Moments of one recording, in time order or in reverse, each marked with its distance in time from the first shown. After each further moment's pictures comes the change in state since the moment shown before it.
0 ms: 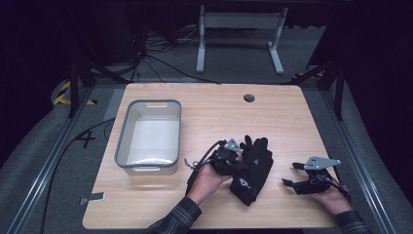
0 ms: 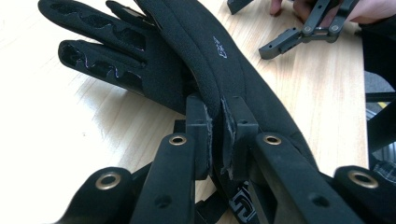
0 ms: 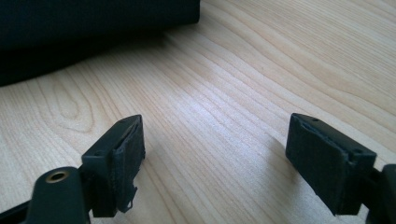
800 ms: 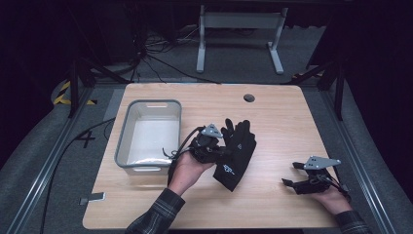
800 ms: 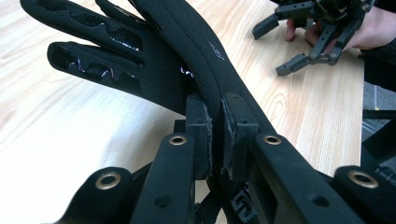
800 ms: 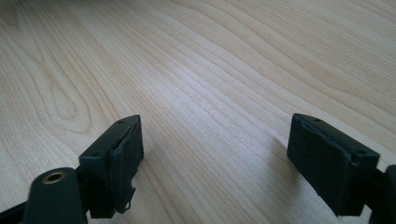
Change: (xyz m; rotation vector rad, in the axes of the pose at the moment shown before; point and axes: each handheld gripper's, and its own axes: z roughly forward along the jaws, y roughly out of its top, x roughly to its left) left arm 0.019 0.009 -0.073 -0.053 0.088 -0.018; right arm 0.000 0.000 0.000 0.003 -0.003 0.006
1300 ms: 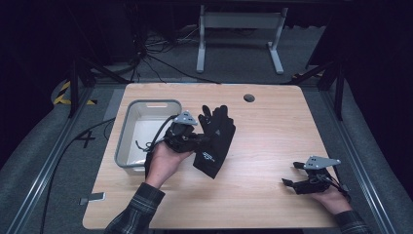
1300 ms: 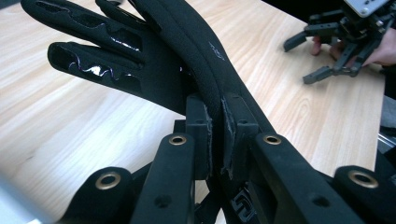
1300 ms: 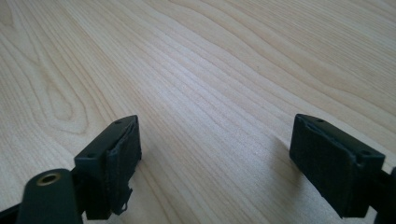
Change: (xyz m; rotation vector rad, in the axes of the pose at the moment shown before) left arm 0.027 -0.004 -0.063 -0.045 0.100 -0.044; right arm 0.000 0.000 0.000 0.003 -0.008 0.005
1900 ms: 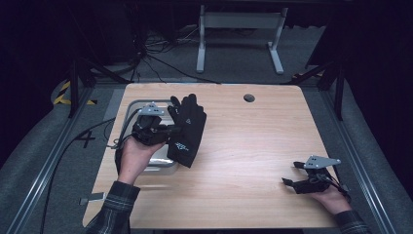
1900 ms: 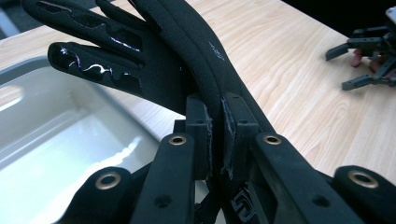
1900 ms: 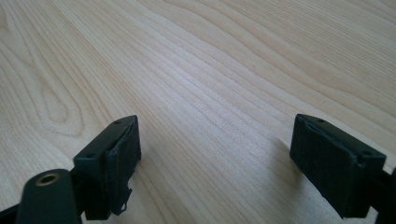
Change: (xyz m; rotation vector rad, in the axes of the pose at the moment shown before) left arm 0.041 -0.020 -0.062 -0.040 0.123 -0.083; right arm -0.001 0.000 0.000 0.002 -0.009 0.010
